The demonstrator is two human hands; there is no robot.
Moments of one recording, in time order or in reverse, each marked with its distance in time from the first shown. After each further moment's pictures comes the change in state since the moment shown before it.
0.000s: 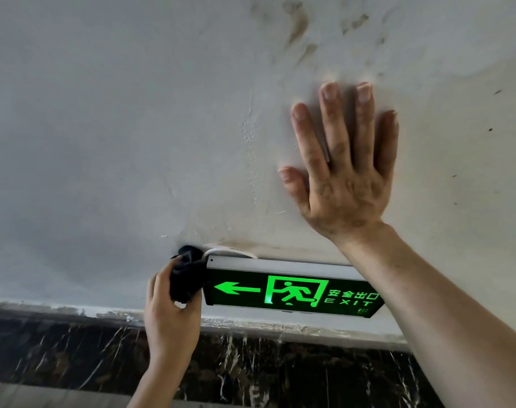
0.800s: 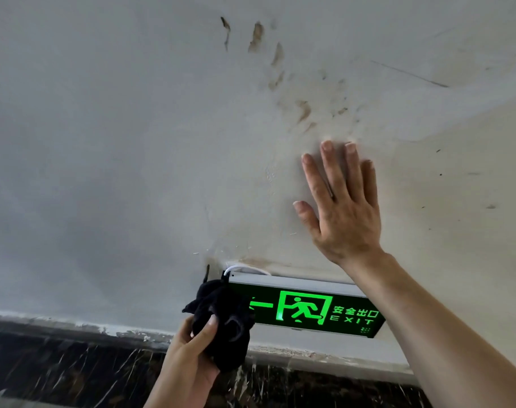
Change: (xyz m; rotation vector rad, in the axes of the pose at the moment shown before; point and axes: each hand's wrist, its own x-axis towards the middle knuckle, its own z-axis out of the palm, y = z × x) left_hand -0.036 0.043 -0.060 -1.188 -0.430 -0.783; right_hand 0.011 0.005 -0.042 0.166 -0.377 0.036
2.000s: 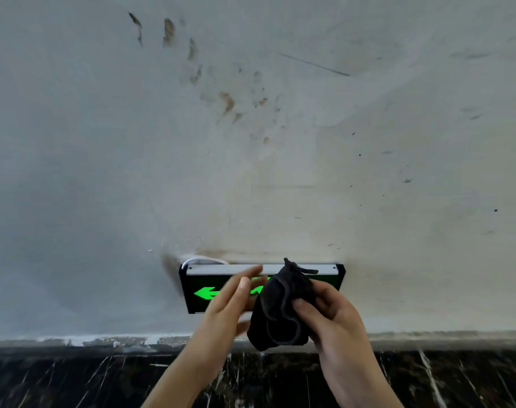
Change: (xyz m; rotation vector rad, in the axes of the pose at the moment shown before) left_hand -0.004 -0.037 0.096 0.740 -0.379 0.126; right_hand -0.141 -0.034 -0.103 1.626 -0.279 1.304
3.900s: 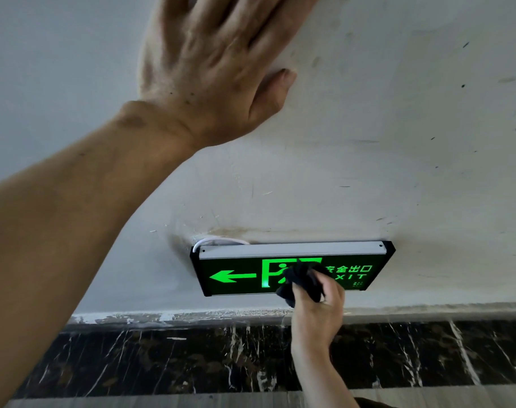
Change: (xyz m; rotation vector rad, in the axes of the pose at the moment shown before) left_hand 0.146 0.182 -0.050 1.942 0.648 1.501; right_hand 0.082 0.147 0.038 -0.240 0.722 -0.088
